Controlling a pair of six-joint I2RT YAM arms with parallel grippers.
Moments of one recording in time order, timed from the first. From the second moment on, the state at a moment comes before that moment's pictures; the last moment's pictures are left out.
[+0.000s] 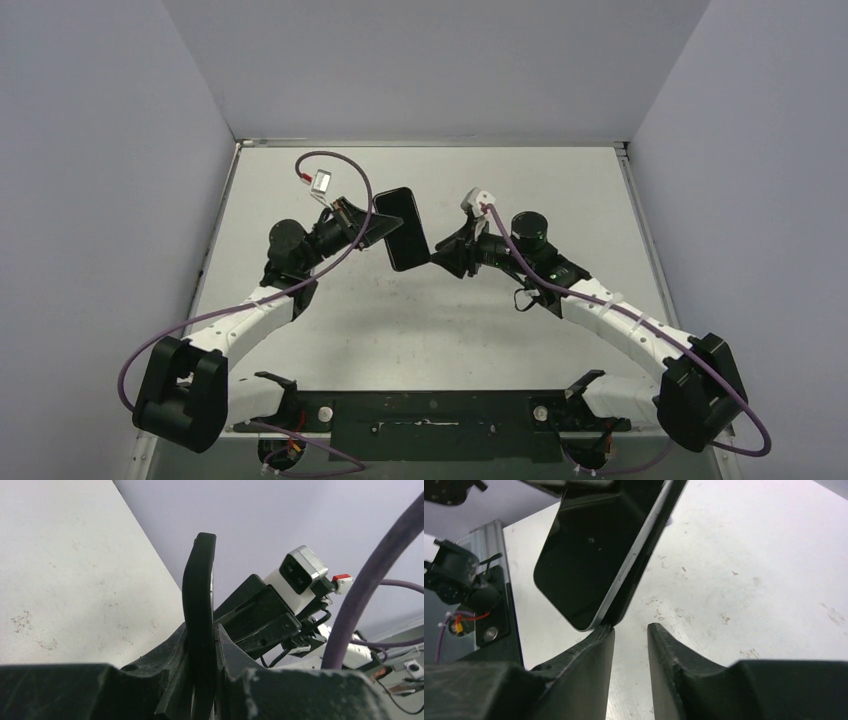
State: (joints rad) left arm -0.36 1.22 0.61 0.82 0.64 -1.12; right arm 0.62 1.23 0.78 0.22 -0.59 0.07
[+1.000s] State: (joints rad) left arm -0.40 1.21 0.54 0.87 0.40 -1.25; right arm 0.61 1.10 0.67 0.32 -0.43 0.91
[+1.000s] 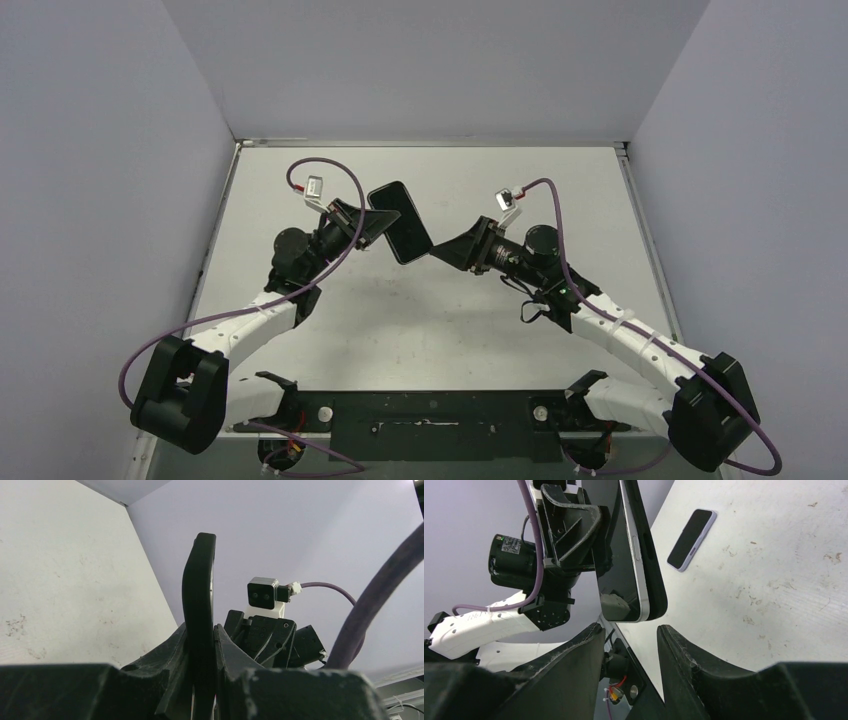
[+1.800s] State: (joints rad) left arm -0.43 1.23 0.54 0.92 0.37 -1.25; right arm 0.61 1.13 0.67 0.39 -0.44 0.96
